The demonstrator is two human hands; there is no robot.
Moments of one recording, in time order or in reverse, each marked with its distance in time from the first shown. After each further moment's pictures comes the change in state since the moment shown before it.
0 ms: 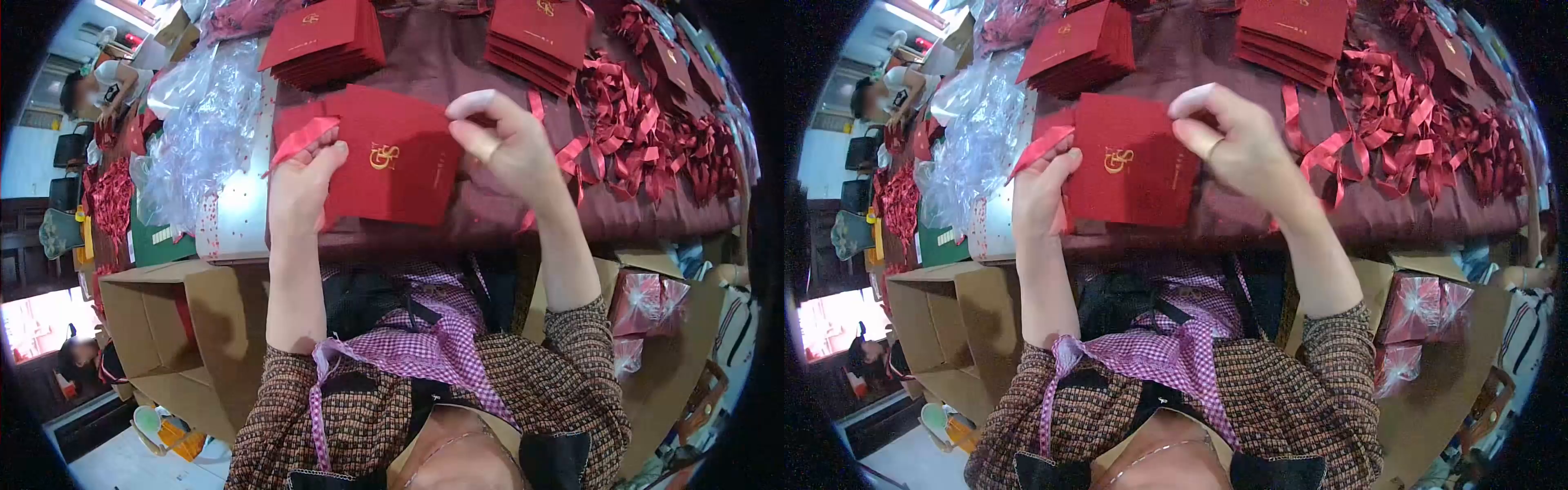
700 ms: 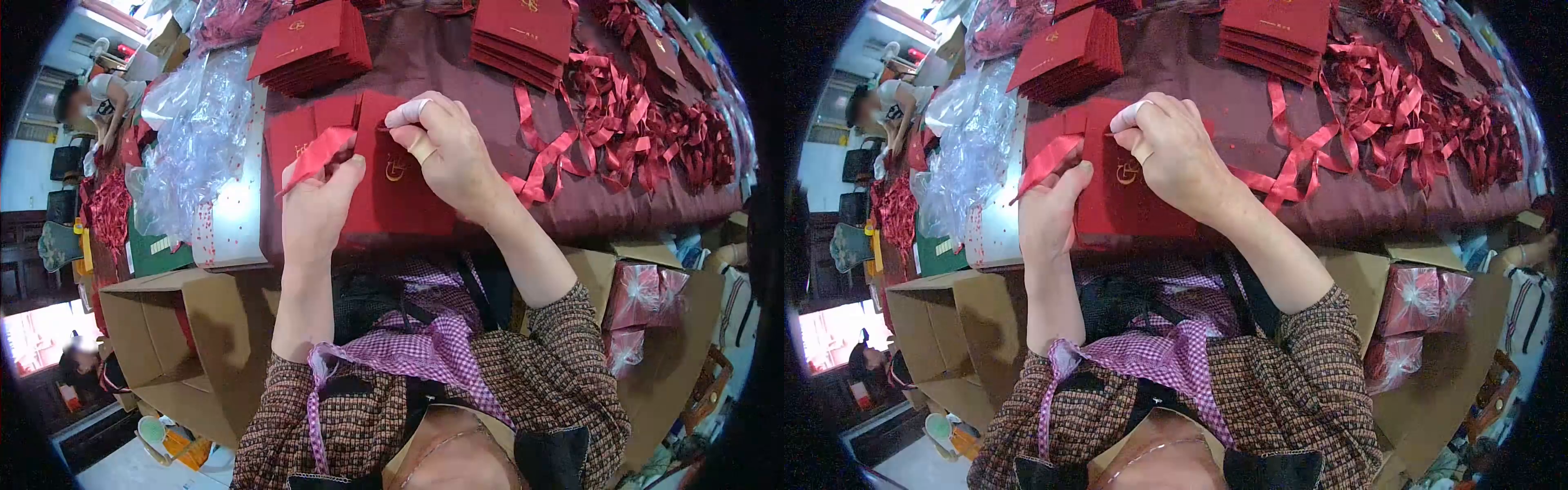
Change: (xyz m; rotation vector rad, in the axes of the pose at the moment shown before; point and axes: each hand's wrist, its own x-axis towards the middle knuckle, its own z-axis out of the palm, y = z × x) left_hand -0.025 0.004 0.028 0.196 -0.018 0.127; right_hand 0.010 0.009 0.044 -0.350 0.141 -0.474
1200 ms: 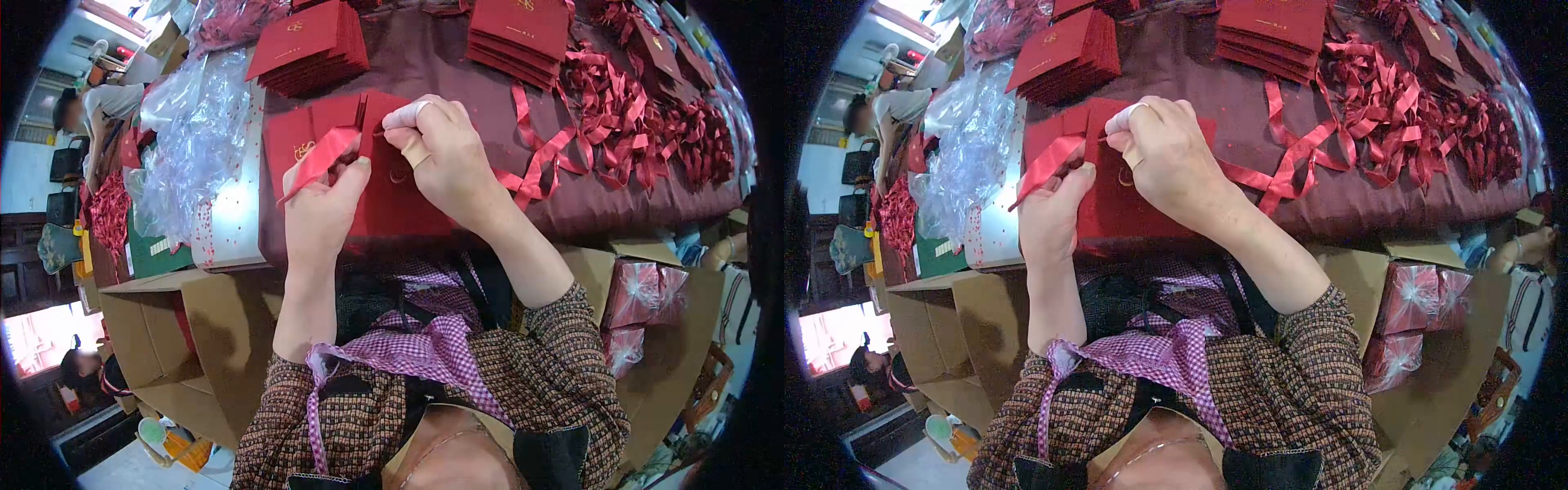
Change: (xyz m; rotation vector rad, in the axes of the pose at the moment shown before) left_hand -0.005 0.001 0.004 0.028 -0.029 0.091; right_hand -0.001 -0.015 -0.005 -0.063 0.023 -0.008
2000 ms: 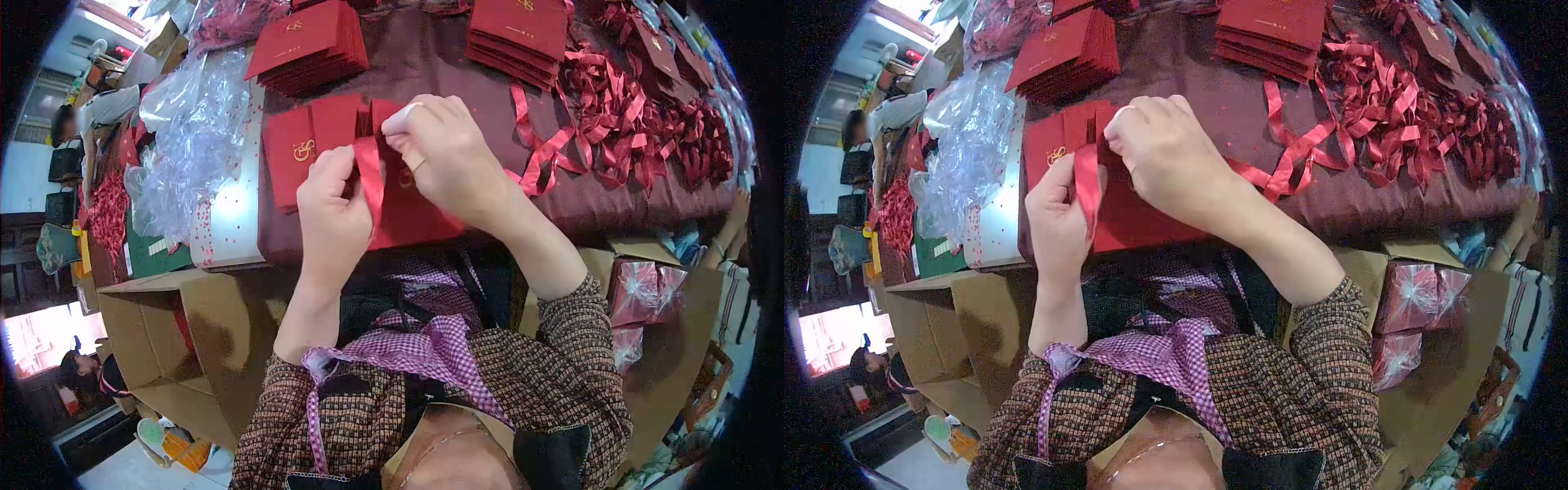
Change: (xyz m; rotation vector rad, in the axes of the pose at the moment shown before) left_hand -0.012 0.006 0.007 0.296 -0.088 0.294; right_hand 0.005 0.001 -0.006 -0.190 -0.103 -0.205
